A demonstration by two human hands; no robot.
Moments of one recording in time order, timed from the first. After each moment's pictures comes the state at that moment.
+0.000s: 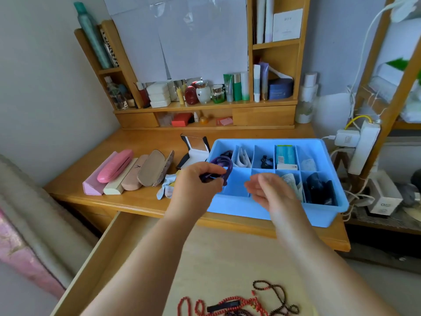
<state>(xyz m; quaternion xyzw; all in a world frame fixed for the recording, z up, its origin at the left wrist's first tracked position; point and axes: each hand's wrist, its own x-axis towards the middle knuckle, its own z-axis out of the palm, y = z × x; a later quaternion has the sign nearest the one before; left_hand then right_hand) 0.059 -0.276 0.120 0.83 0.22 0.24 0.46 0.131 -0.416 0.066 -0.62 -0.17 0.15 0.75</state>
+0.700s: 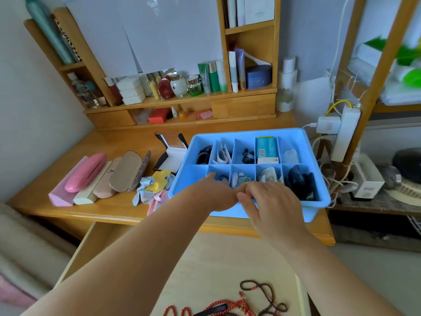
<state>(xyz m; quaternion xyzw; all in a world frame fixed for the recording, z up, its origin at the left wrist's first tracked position) 0.159 -0.294 0.073 0.96 0.11 -0.25 -0.01 0.166 -0.441 0.031 -0.84 -0.37 -0.23 0.31</state>
